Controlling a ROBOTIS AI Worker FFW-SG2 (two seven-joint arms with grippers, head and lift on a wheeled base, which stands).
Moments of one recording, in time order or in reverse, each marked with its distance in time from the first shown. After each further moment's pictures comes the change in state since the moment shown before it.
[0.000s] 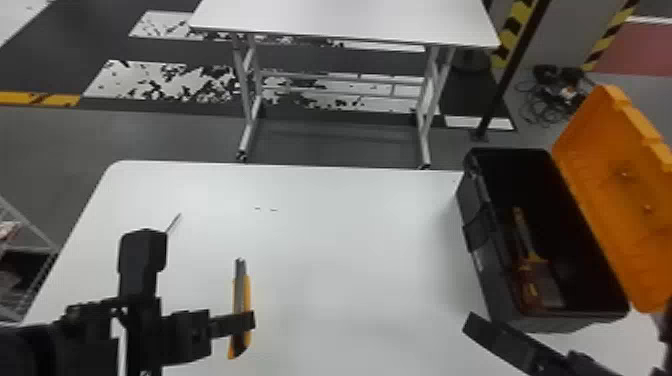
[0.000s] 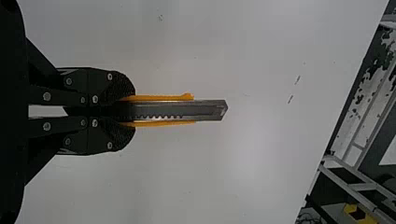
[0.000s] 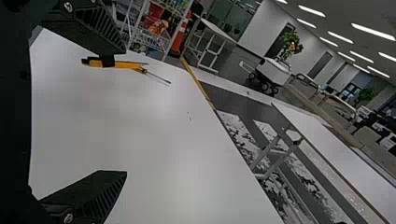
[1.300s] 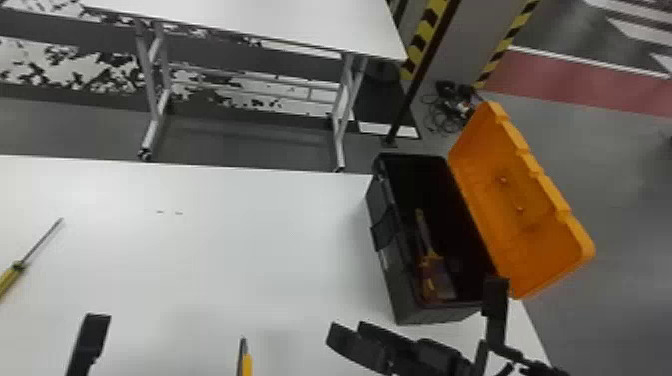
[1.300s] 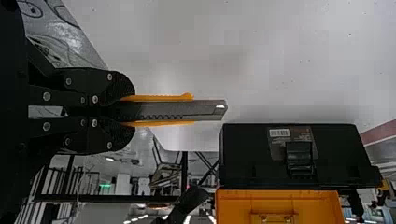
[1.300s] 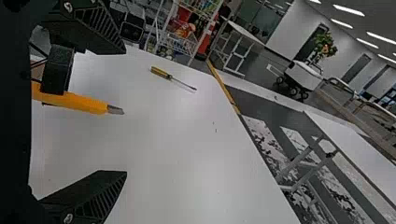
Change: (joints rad) left arm 0.012 -0.019 -0.163 0.326 -0.491 0.000 -1.114; right arm -0.032 -0.002 0.135 -0.034 0.102 0.076 -0.028
